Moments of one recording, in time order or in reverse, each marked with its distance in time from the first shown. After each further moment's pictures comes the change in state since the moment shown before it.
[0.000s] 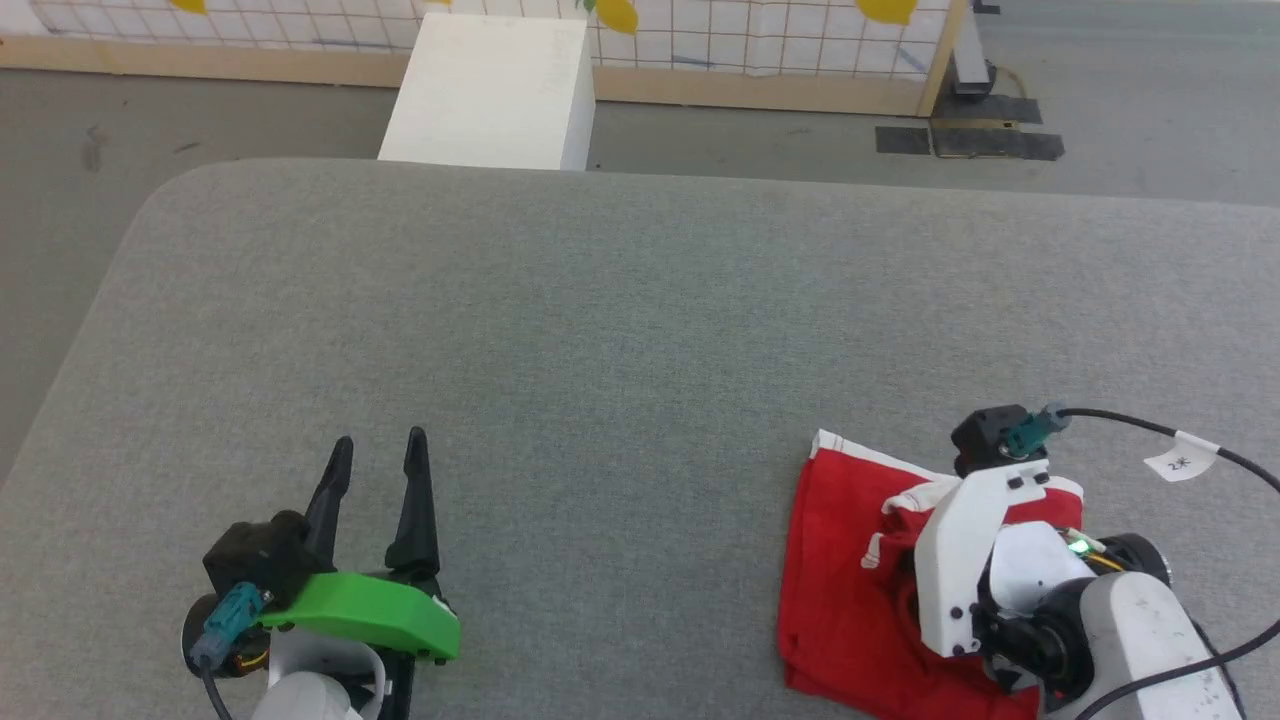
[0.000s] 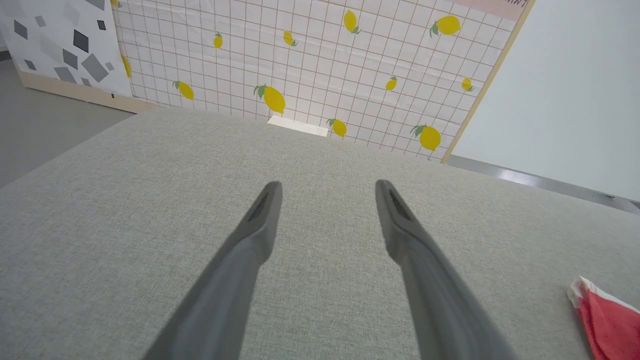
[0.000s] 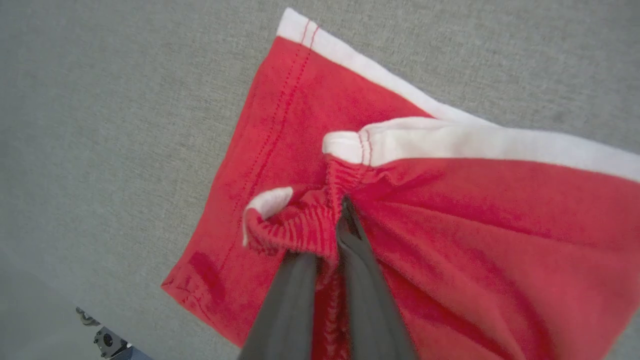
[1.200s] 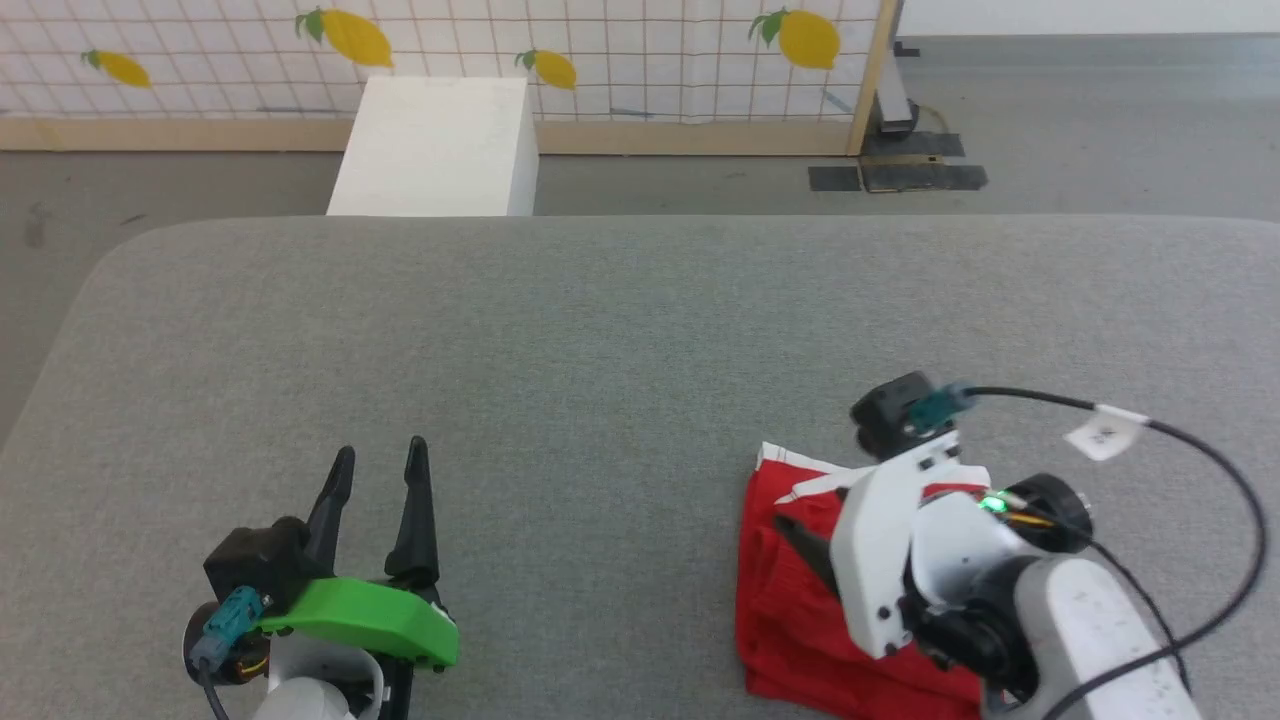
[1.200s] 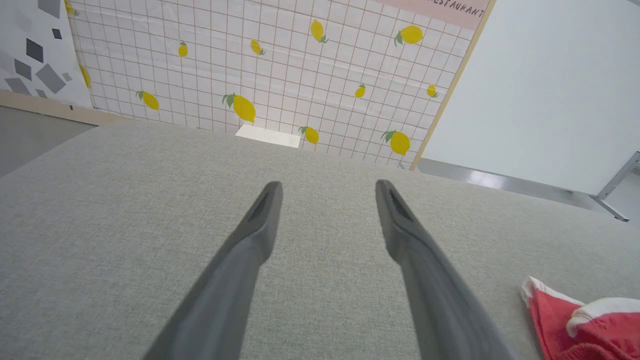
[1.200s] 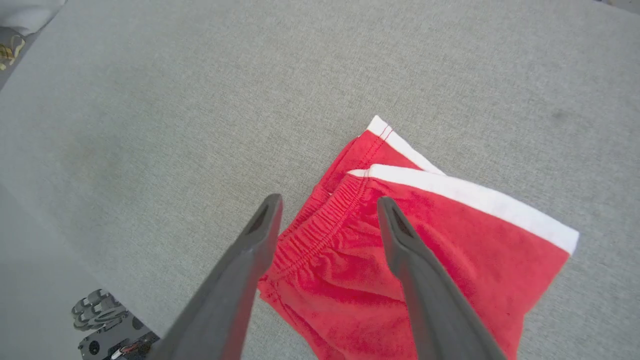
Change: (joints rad) left arm 0.005 0.012 -0.013 0.014 -0.024 0.001 0.000; right arm -0.037 0.003 0.191 -0.122 0.015 0.000 -0.001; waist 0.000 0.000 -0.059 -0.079
